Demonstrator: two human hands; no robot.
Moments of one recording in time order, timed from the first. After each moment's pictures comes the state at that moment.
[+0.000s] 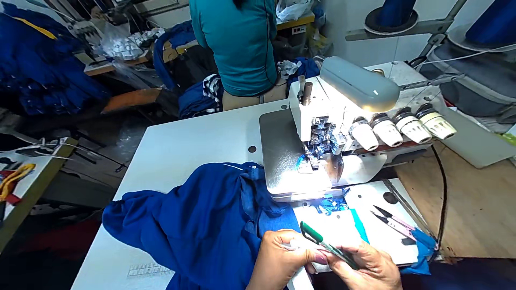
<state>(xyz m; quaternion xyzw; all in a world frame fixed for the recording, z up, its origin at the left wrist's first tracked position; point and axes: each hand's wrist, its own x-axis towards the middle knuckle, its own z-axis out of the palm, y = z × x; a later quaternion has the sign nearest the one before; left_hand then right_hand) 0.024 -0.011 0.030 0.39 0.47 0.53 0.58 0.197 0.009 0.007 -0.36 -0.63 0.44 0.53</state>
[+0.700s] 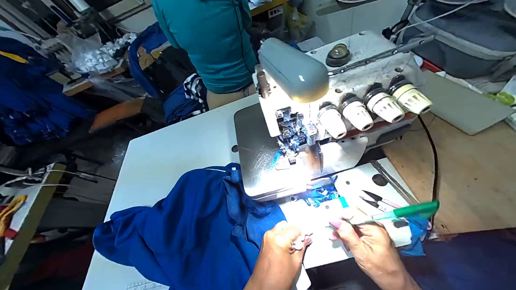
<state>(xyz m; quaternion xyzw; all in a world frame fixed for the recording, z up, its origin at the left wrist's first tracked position) 0.036 0.005 0.006 0.73 0.57 0.34 0.15 0.221 0.036 -0.031 -0.40 -0.61 0.41 0.54</state>
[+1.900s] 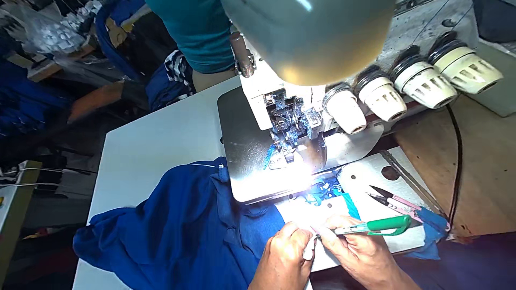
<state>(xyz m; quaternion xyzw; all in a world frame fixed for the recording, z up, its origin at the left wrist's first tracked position) 0.041 0.008 0.006 0.77 0.54 0.29 0.17 0.216 0.032 -0.035 -0.48 -0.71 0.30 0.41</state>
